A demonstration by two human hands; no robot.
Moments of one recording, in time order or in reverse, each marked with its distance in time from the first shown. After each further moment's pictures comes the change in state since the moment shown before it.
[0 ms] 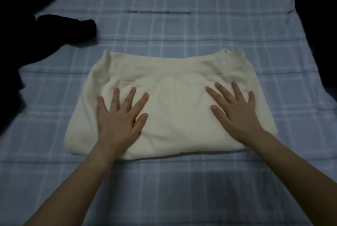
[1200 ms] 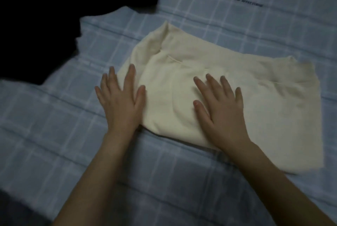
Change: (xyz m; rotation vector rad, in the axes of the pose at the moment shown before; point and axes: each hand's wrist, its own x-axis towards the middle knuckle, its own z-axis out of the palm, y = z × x) left_hand -0.057 -0.019 0.002 -0.299 0.289 -0.715; right_hand 0.003 -0.138 -0.002 0.114 0.045 -0.294
